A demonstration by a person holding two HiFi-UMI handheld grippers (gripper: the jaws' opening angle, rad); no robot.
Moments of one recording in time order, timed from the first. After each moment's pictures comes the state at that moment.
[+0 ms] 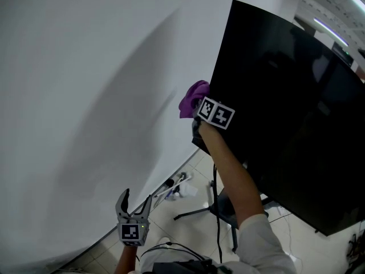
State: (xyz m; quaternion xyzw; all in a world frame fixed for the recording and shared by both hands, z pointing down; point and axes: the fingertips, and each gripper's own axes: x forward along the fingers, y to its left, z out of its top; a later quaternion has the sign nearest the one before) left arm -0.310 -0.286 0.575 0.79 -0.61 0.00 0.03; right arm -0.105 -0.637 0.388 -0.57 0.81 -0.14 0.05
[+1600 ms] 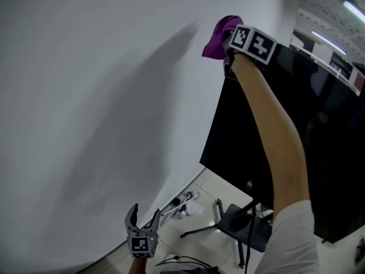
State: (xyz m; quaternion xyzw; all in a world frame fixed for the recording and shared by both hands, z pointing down) left arm -0.317 -0.283 0.573 0.79 -0.62 -0.02 0.03; right arm -0.096 -0.620 0.025 -0.61 0.78 0.06 0.11
